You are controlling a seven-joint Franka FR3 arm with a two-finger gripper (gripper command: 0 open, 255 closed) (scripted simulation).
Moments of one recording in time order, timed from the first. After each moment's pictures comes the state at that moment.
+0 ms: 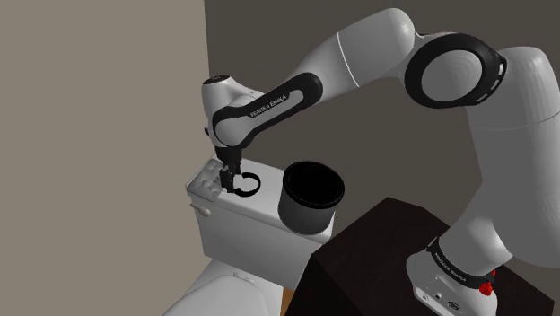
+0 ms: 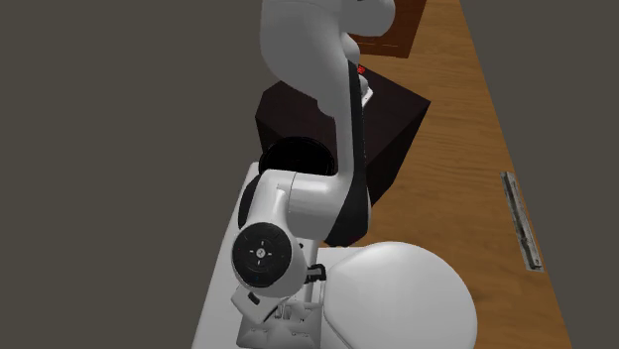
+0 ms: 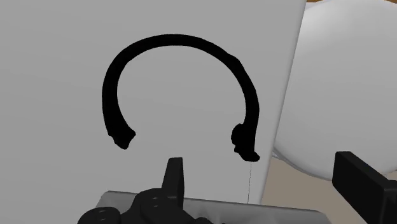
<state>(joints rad) 0.38 0.69 0.18 -1.59 -0.12 2.11 -0.23</state>
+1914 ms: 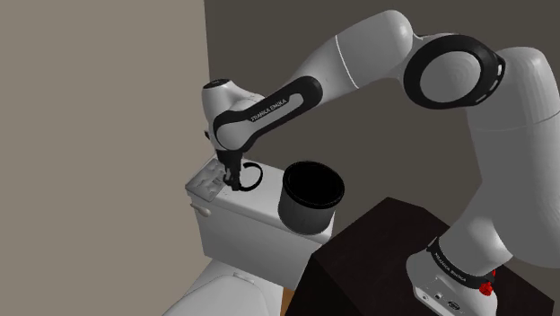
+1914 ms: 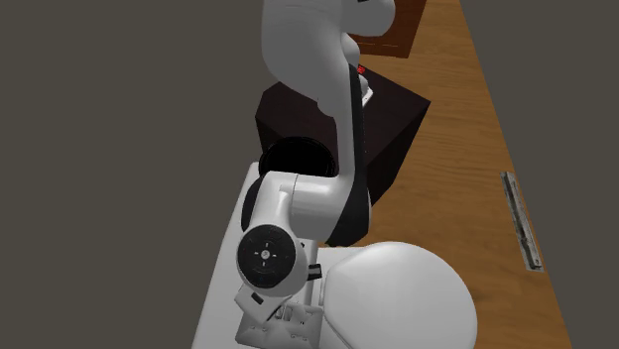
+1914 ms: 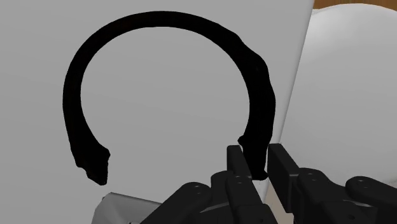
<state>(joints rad) 0.38 0.70 0.18 -1.60 -0.14 2.12 -0.24</state>
